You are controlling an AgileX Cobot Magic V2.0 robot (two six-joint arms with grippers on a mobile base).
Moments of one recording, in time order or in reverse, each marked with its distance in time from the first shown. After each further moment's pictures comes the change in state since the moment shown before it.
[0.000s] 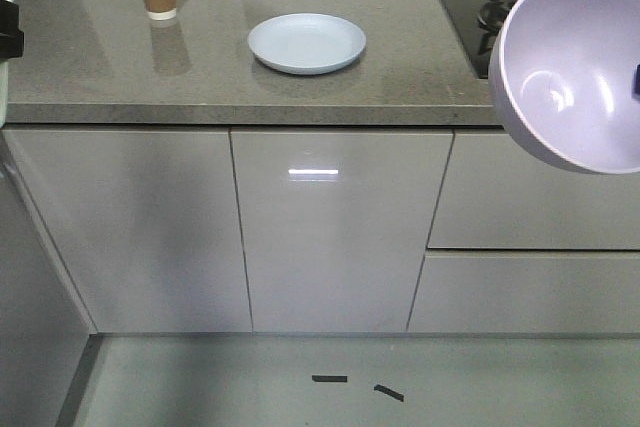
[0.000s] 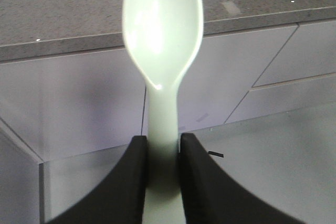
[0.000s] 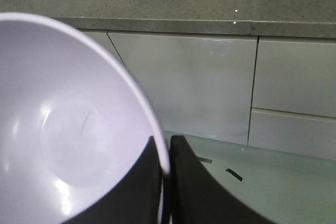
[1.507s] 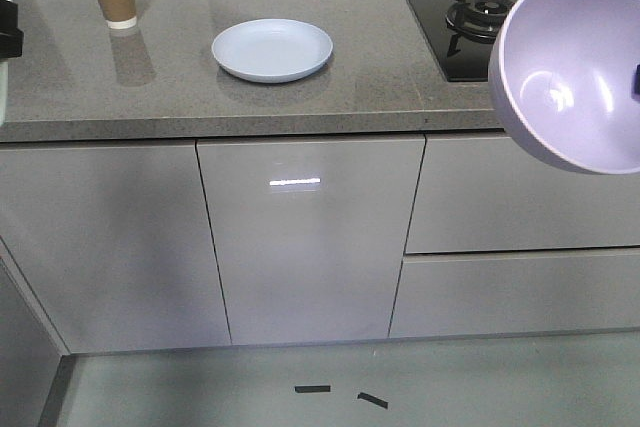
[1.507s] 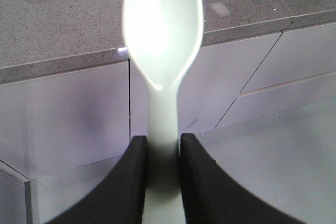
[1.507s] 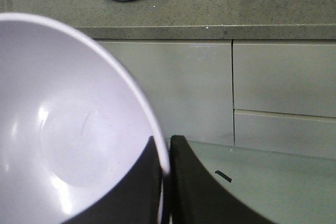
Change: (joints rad) left arm 0.000 0.000 0.000 -0.003 0.000 0.000; right arm 0.000 0.000 0.000 0.000 0.000 0.000
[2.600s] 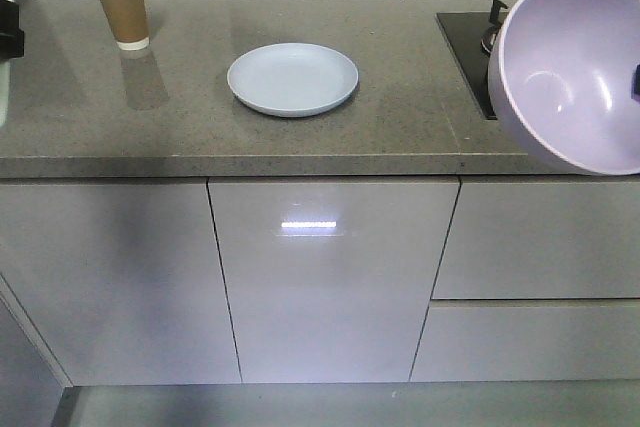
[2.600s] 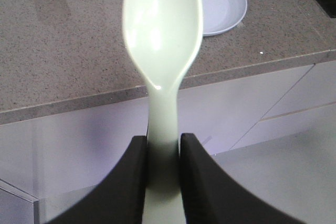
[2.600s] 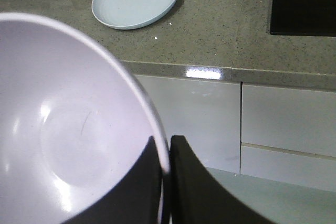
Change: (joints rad) left arm 0.000 0.000 0.000 0.000 0.000 0.000; right arm 0.000 0.000 0.000 0.000 0.002 0.000
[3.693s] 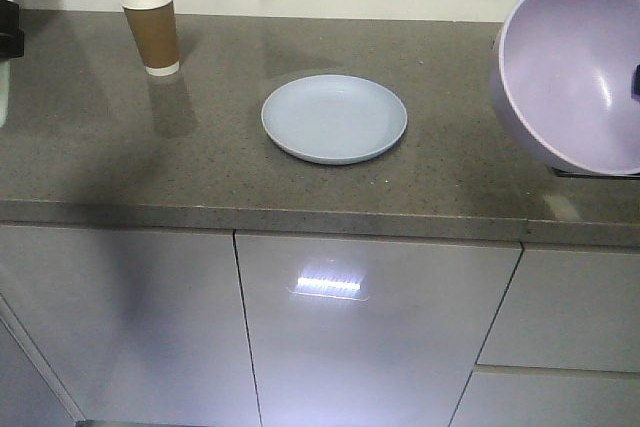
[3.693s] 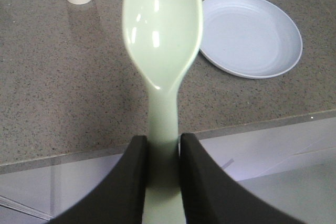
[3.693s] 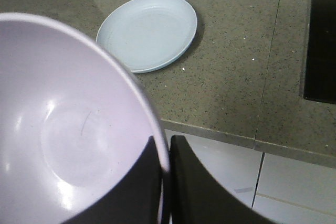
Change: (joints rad) left arm 0.000 0.000 0.000 0.000 0.000 0.000; right arm 0.000 0.000 0.000 0.000 0.000 0.000
